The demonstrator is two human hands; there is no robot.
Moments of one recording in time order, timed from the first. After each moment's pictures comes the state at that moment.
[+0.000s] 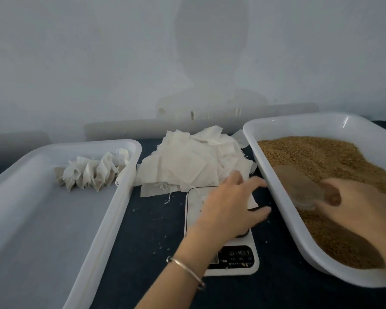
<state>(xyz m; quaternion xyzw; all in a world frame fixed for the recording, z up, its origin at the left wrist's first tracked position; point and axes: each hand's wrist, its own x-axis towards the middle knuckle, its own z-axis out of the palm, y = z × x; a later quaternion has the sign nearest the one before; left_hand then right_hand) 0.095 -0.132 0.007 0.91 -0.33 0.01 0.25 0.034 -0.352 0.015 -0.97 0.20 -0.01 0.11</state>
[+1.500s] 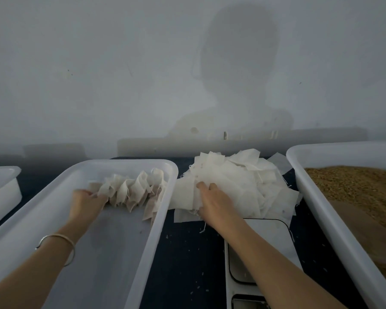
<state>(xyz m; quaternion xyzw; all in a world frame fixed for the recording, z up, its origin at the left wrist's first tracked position) 0.244 0.202 -0.032 0.85 0.23 0.17 0.43 0.209 -0.104 -0.030 -0.98 -0.09 0.00 0.19</state>
